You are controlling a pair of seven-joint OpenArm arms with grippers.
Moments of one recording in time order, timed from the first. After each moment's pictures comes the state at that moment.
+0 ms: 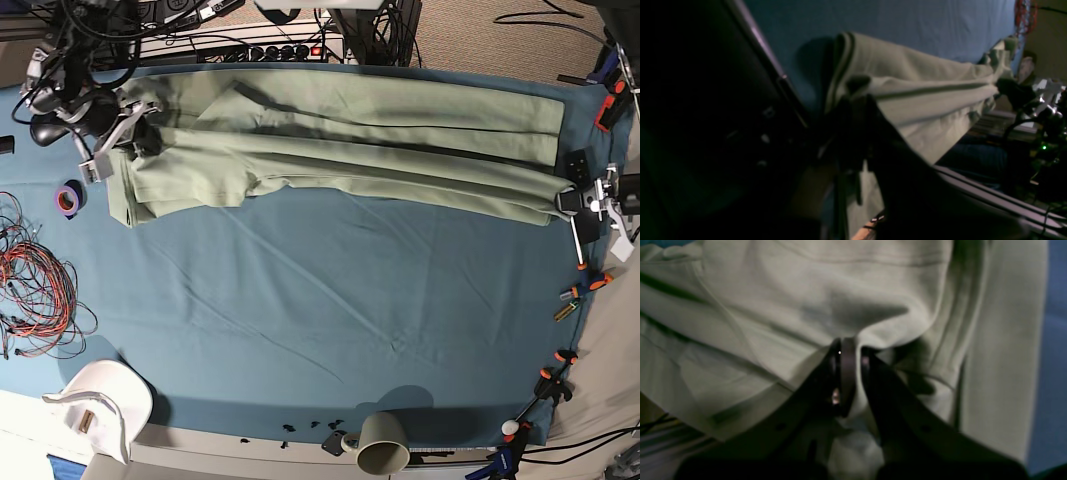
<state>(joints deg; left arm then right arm) -18.5 -41.4 -5.5 36.2 -83.4 -43.3 81.8 -19.2 16.7 34.8 100.1 43.0 40.2 -64.8</state>
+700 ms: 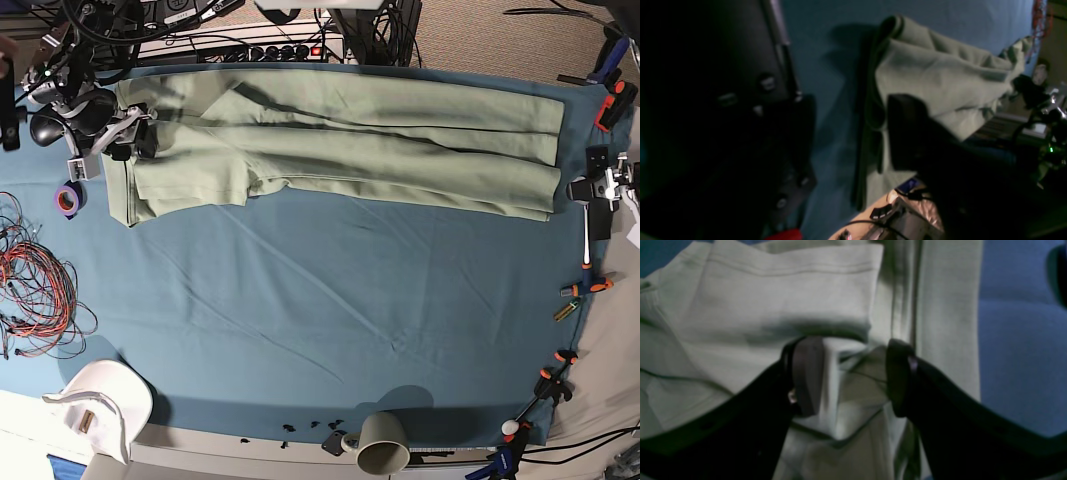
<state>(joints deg) -14.6 -44.8 -5.7 36.5 -84.5 -43.3 80.5 -19.1 15.1 38.1 100.1 36.5 38.8 -58.7</state>
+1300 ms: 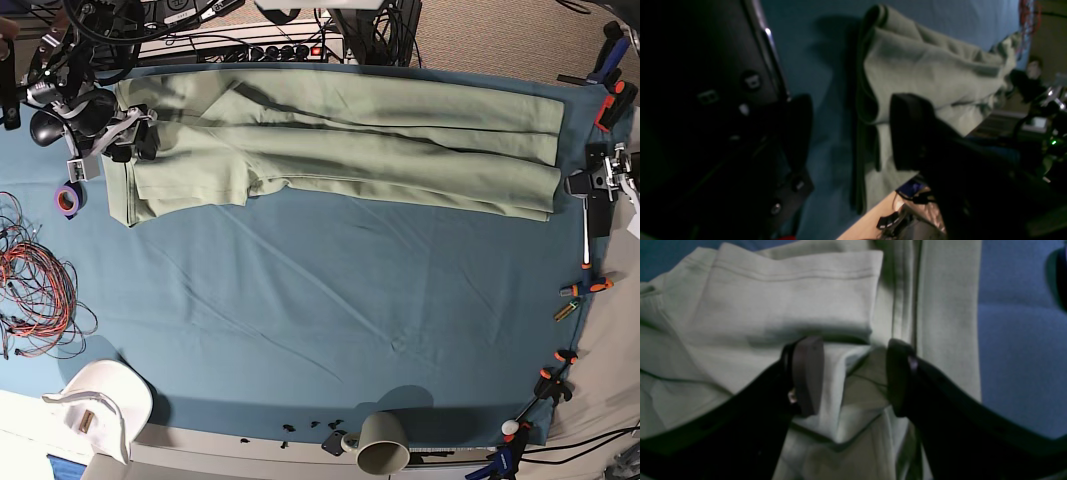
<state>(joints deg) -9.5 -44.5 -6.1 40.2 -86.7 -44.1 78.4 -19.1 15.1 38.1 100.1 37.1 38.8 -58.3</state>
